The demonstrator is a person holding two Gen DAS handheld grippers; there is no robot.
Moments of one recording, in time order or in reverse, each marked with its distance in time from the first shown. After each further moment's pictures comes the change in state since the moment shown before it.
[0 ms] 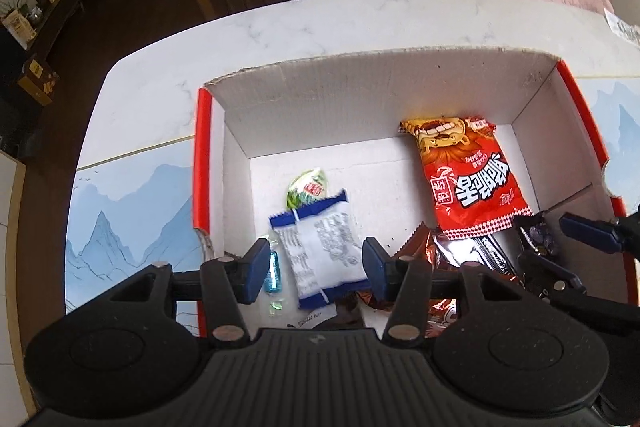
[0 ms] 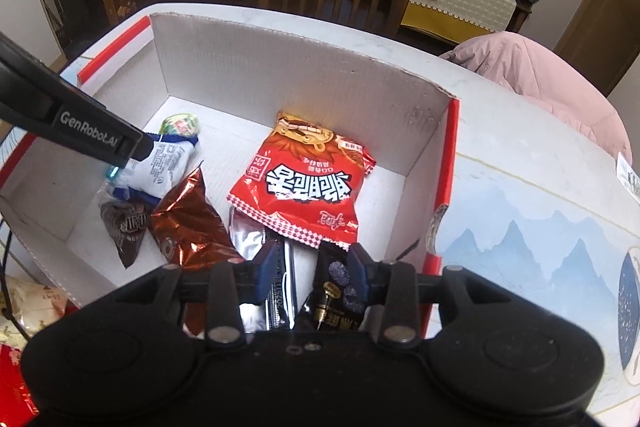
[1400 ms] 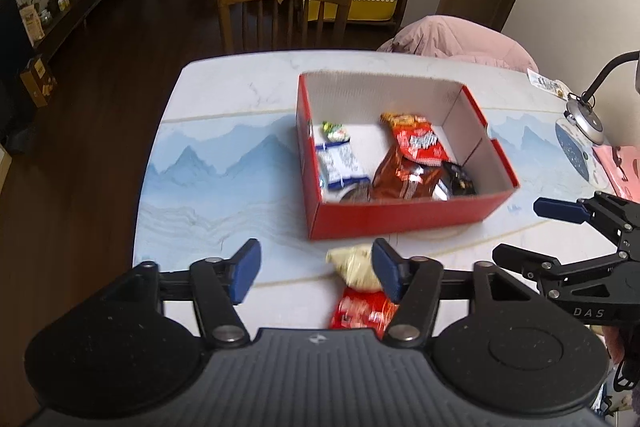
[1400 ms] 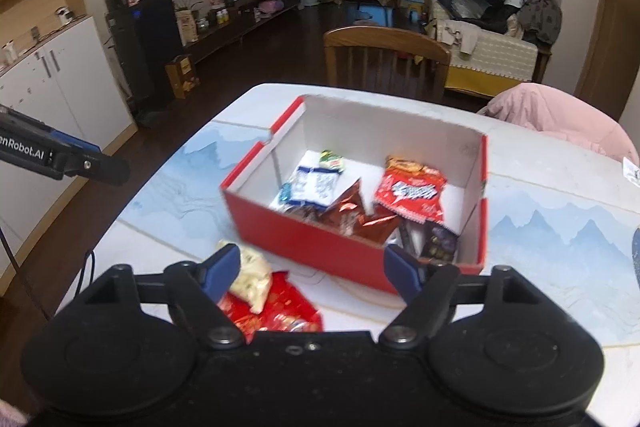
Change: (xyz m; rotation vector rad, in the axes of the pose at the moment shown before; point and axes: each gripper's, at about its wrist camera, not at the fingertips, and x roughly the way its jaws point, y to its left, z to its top) left arm -0.179 0.100 -0.174 -0.082 -0.221 -0.156; right arm -0.165 0.076 -0.074 0.038 -0.231 0.169
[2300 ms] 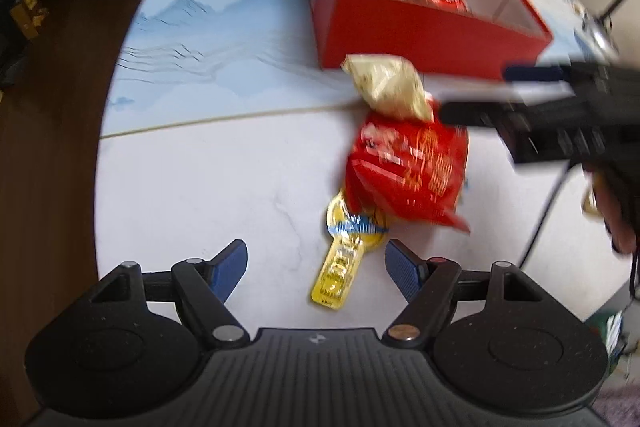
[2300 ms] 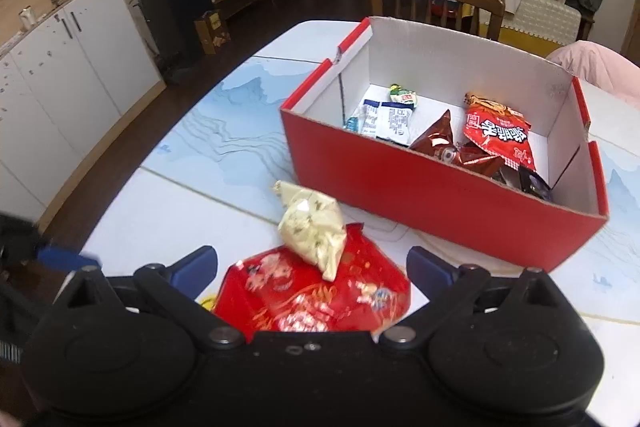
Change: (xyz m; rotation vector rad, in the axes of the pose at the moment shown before) left arm 0.065 0.012 -0.119 0.003 0.241 0.000; right arm 0.077 0.045 -0.029 -0.009 0.123 0.078
